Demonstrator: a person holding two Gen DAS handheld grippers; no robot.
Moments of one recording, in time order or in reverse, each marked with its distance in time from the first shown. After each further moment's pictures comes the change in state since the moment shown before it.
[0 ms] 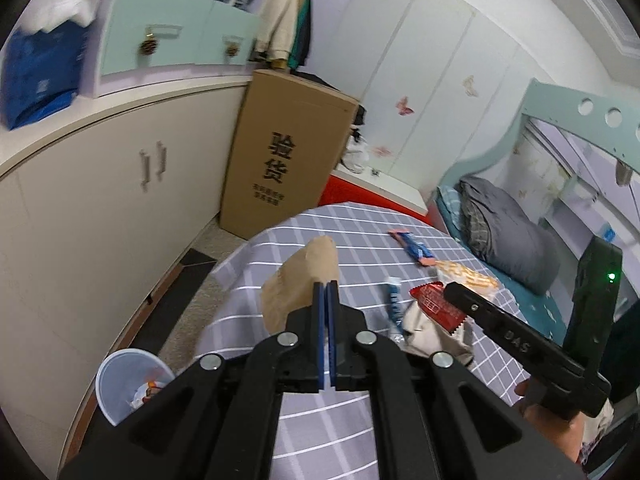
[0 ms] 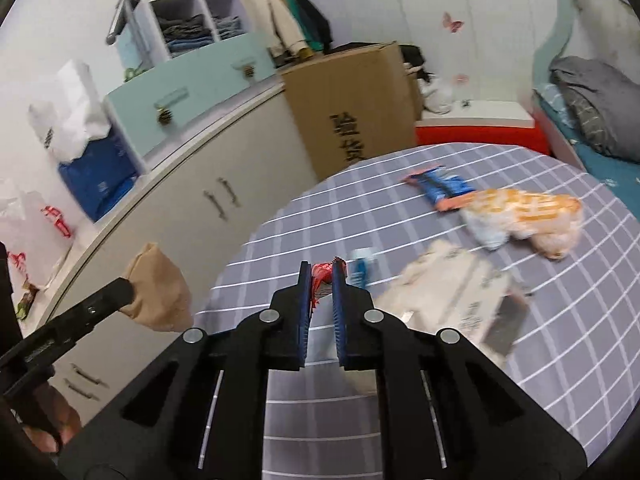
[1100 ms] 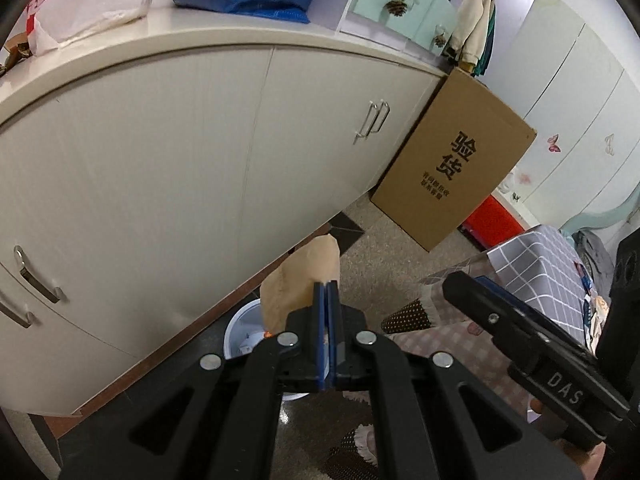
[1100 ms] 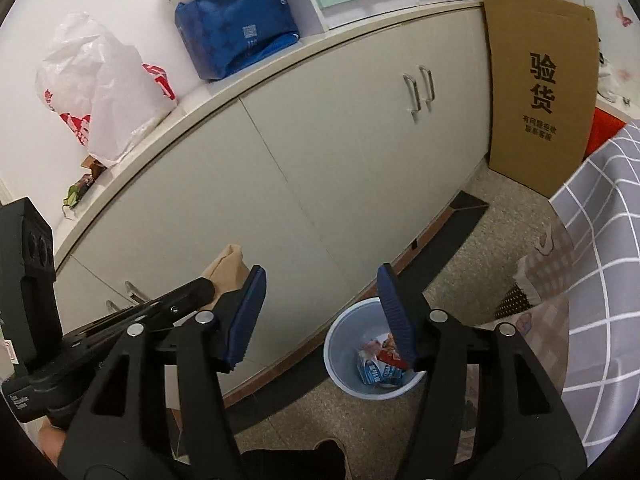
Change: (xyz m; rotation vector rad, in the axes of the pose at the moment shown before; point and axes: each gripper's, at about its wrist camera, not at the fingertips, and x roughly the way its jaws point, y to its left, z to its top) left arm -0.050 0.276 -0.053 -0.305 0.066 0.370; right arm 0.150 0.272 -0.109 -0.264 0.274 0.340
